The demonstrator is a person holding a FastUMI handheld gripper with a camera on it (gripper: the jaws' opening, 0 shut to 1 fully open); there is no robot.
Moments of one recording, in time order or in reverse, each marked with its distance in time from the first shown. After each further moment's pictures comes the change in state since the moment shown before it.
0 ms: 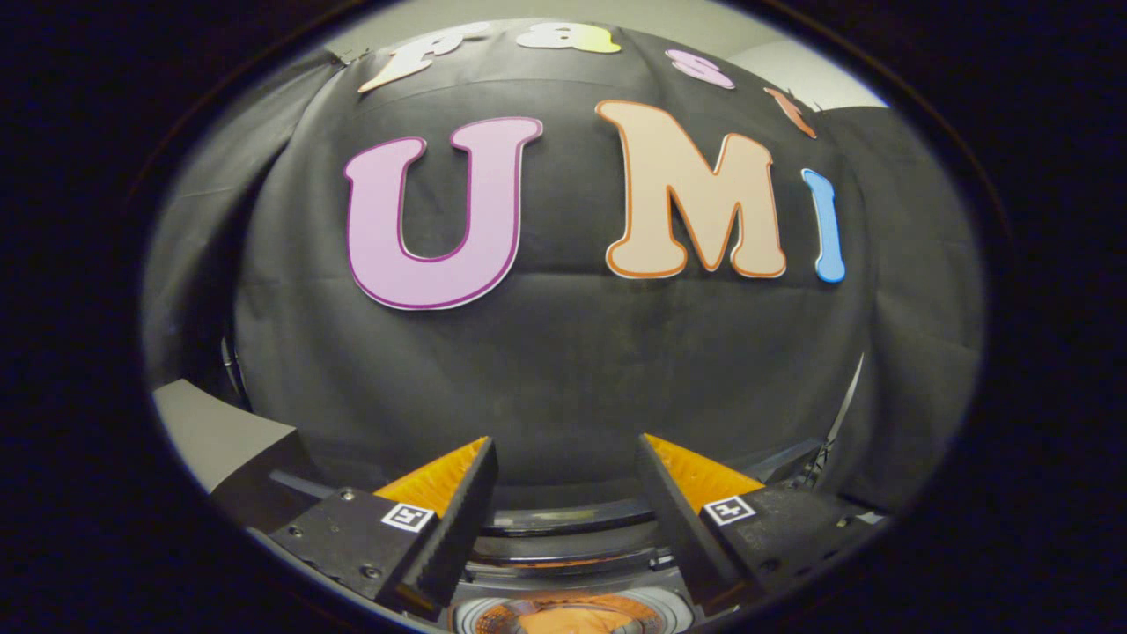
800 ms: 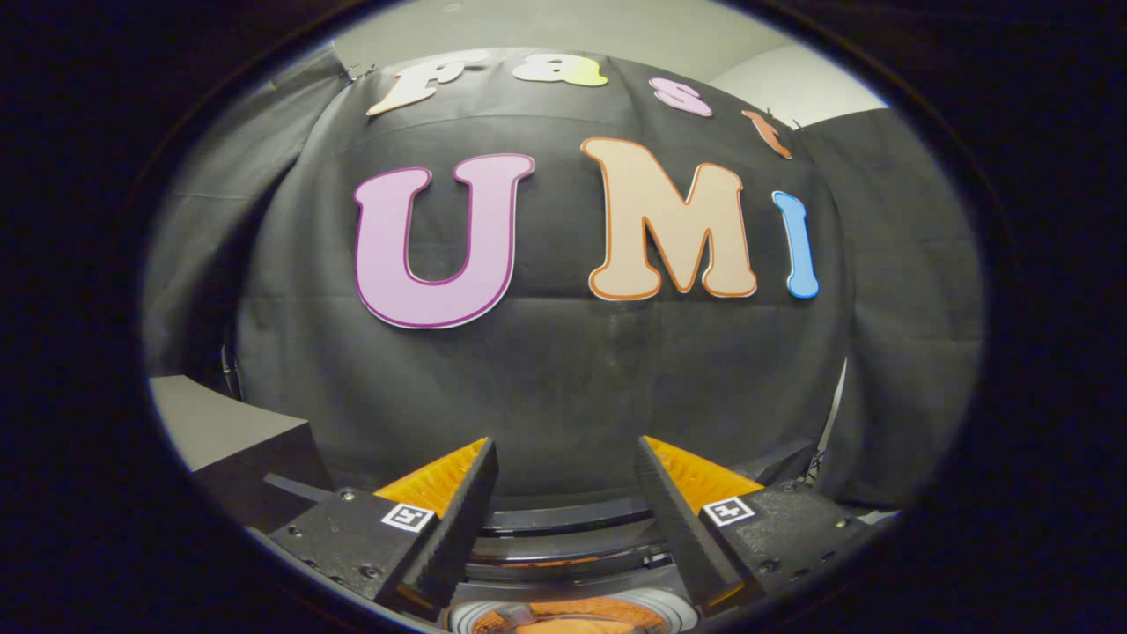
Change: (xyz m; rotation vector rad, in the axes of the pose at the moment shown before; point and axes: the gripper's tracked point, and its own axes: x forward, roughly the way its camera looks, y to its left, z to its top) arm -0.027 -0.005 -0.004 0.013 -0.117 -0.033
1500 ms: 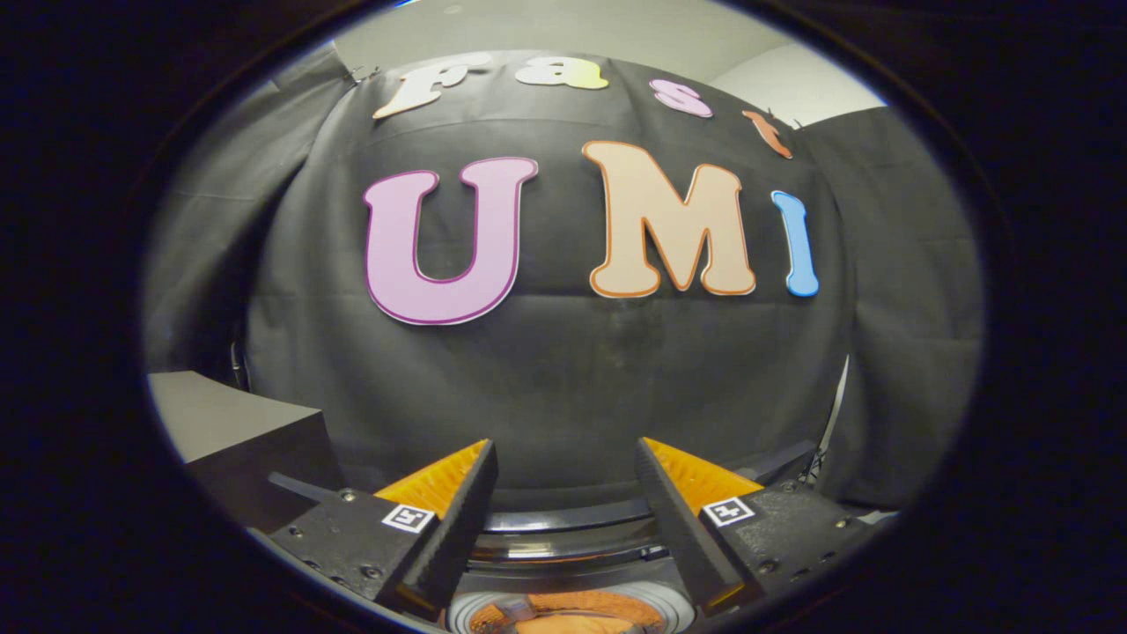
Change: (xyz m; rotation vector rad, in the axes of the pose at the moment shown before) arm -0.019 -0.003 -0.006 -0.004 0.000 0.015
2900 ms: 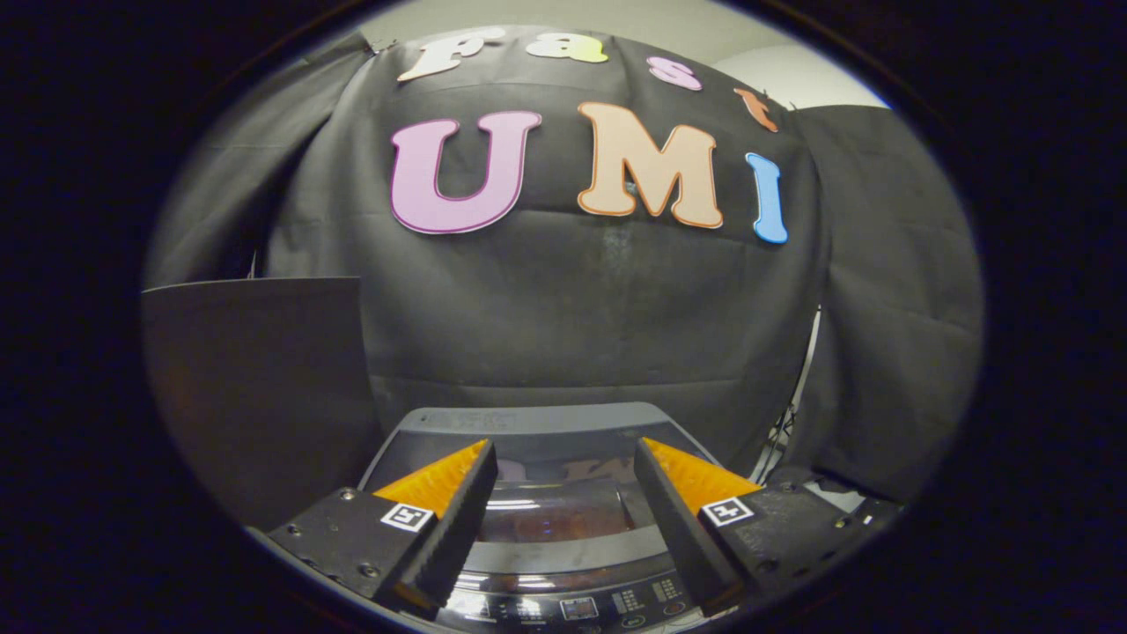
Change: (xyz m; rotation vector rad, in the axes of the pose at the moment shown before) arm -0.118 -0.011 -0.099 -0.042 0.171 -0.039
